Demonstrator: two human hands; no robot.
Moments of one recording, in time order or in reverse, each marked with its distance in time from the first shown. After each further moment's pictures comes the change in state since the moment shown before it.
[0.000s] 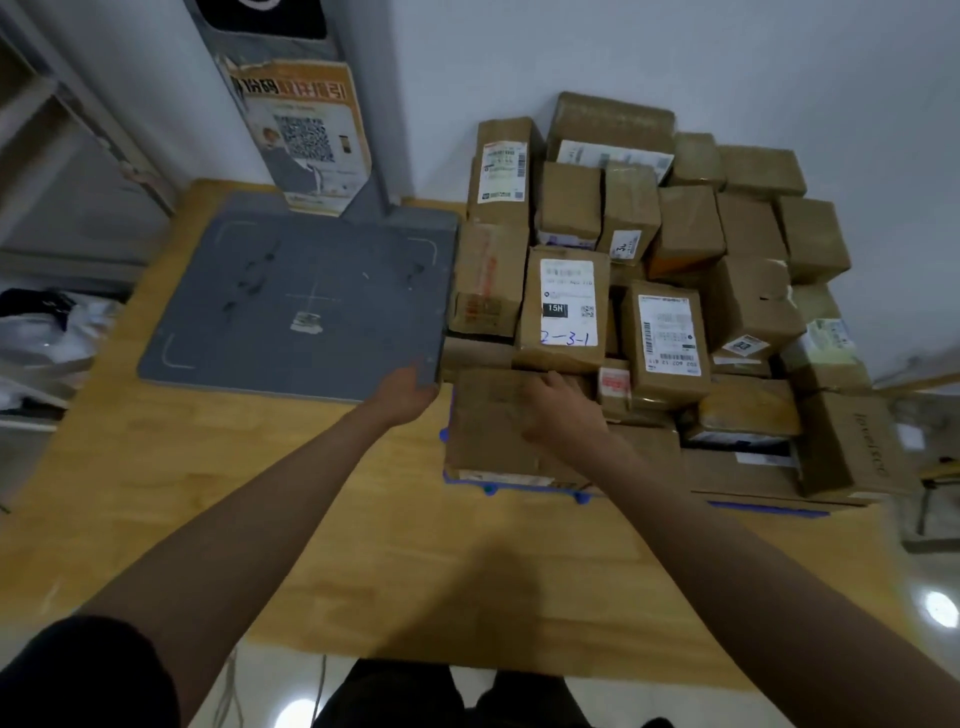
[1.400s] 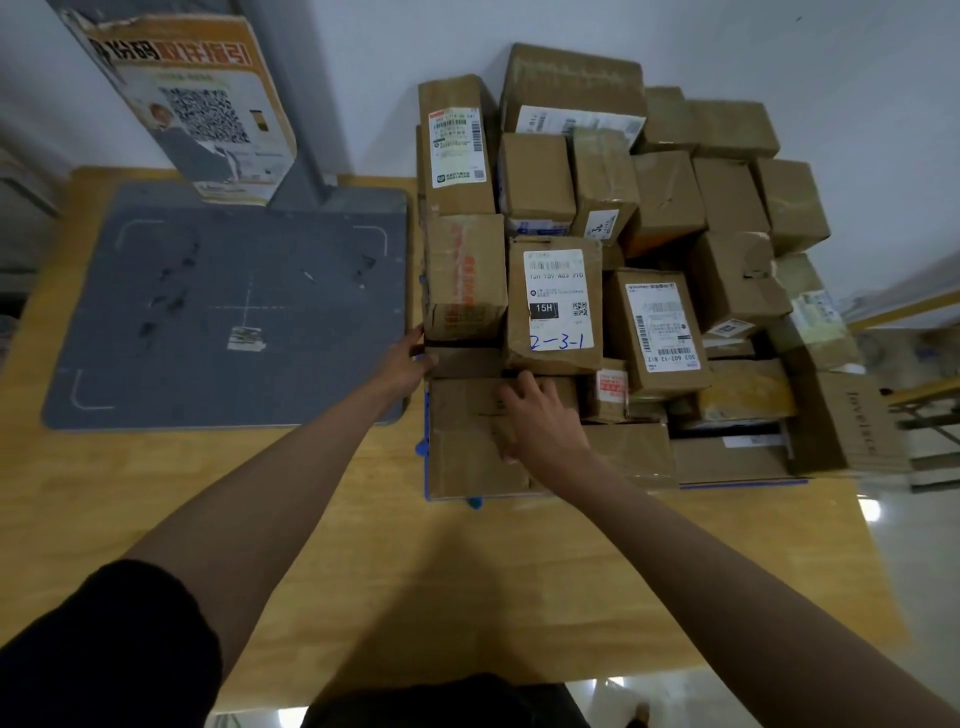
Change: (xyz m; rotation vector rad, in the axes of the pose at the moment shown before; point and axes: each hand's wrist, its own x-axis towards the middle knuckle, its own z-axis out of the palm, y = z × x) left_hand 0.088 0.025 0.009 -0.280 -0.062 -0.004; right_hand 0.023 -0.006 0.016 -0.113 -0.030 0.052
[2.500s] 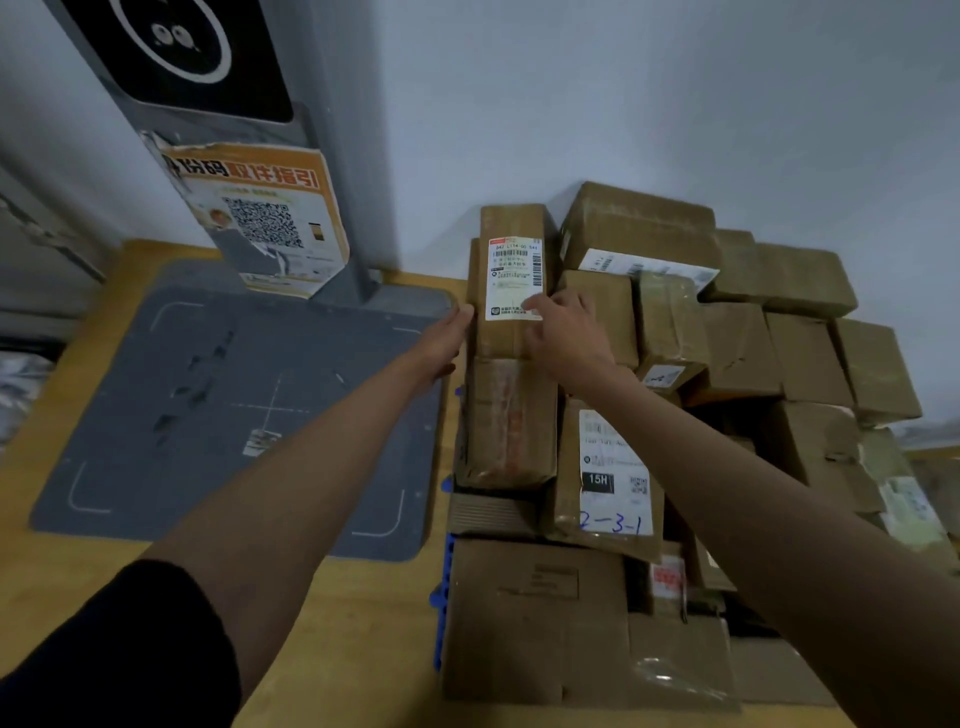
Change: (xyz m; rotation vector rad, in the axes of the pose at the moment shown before) left_hand 0.141 0.111 -0.085 -0.391 -0.062 -0.042; right_hand 0.223 0.007 -0.168 0.207 0.305 -0.017
